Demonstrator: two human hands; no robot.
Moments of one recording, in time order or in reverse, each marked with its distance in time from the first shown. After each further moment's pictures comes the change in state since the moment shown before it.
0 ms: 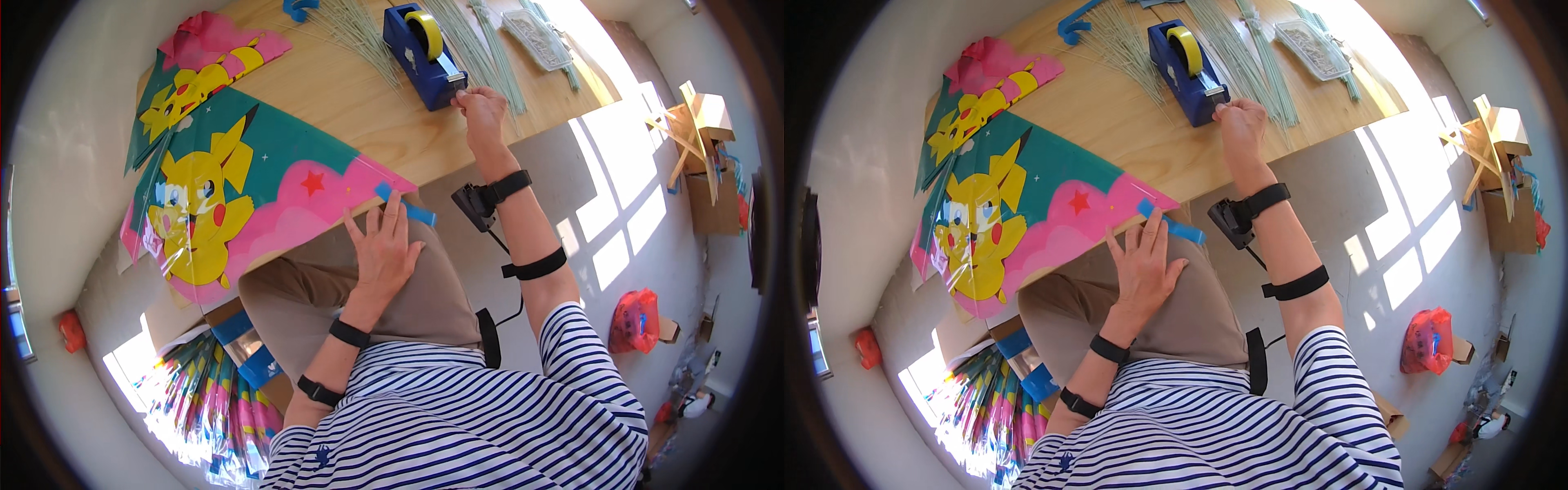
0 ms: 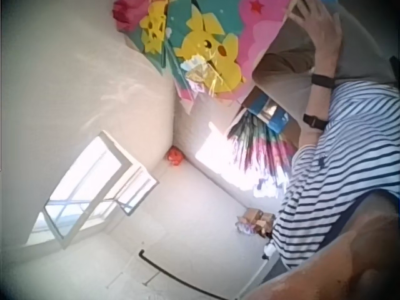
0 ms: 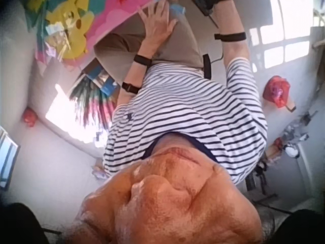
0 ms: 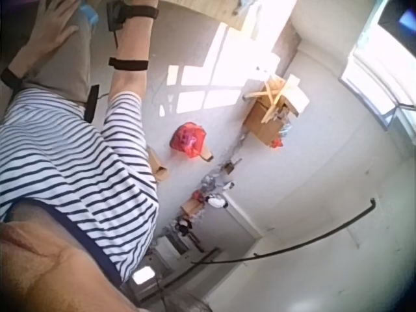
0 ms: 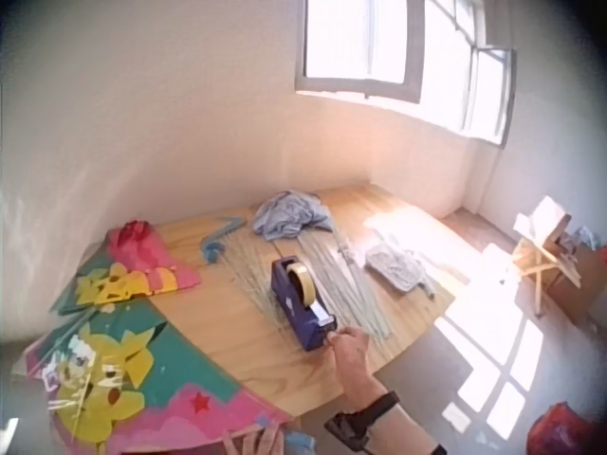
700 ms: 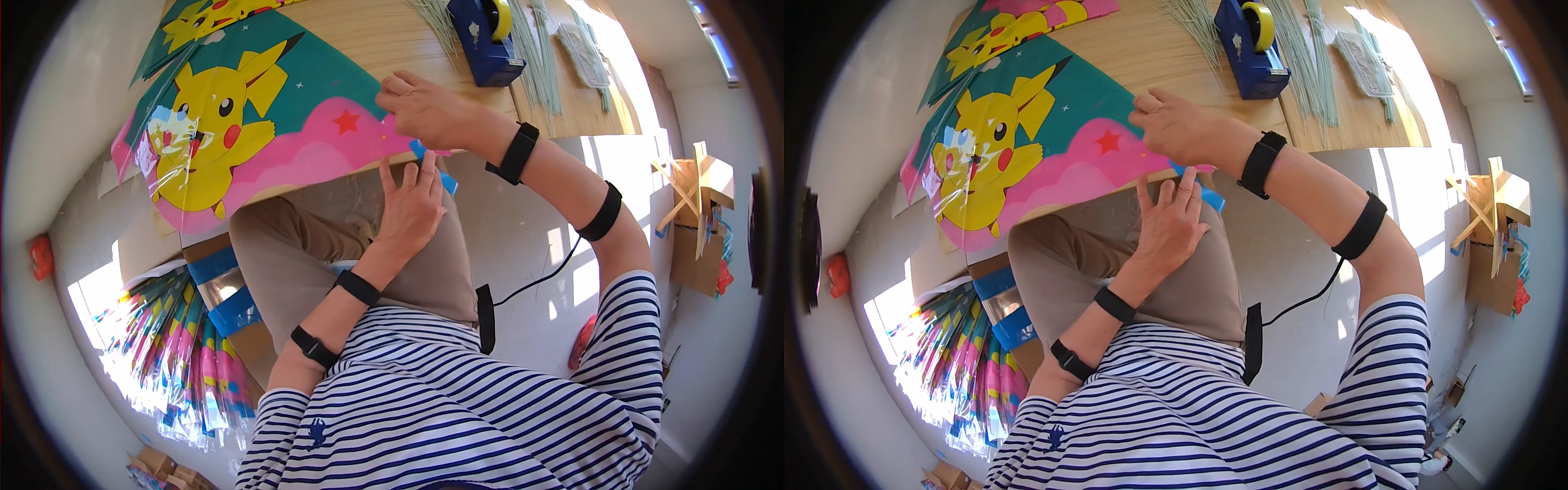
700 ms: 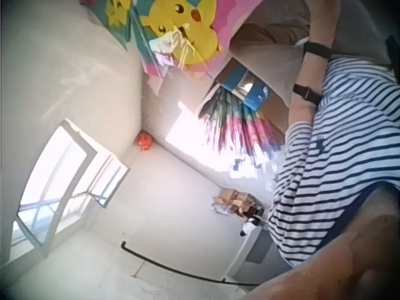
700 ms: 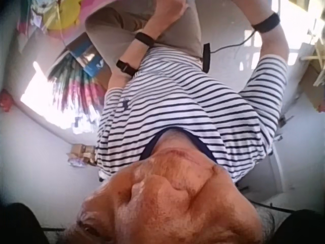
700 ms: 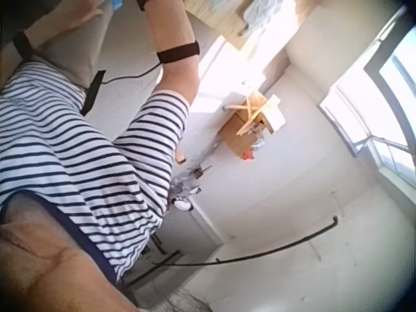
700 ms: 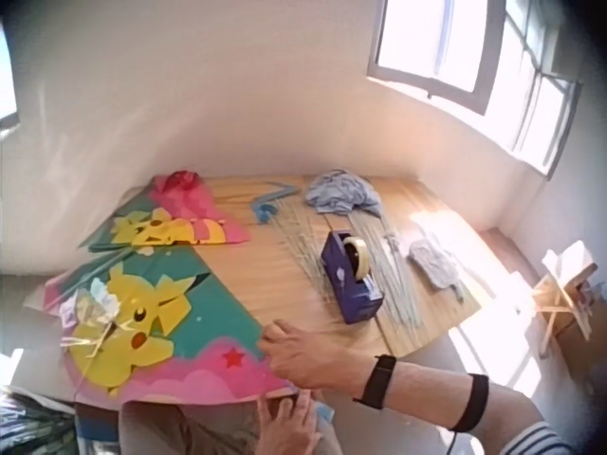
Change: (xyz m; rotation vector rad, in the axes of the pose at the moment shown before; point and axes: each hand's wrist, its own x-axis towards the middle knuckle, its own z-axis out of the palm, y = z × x) left_hand -0.005 -0.003 0.010 -0.017 0.019 -0.008; right_hand -0.092 -0.052 0.084 -1.143 -1.304 -1.573
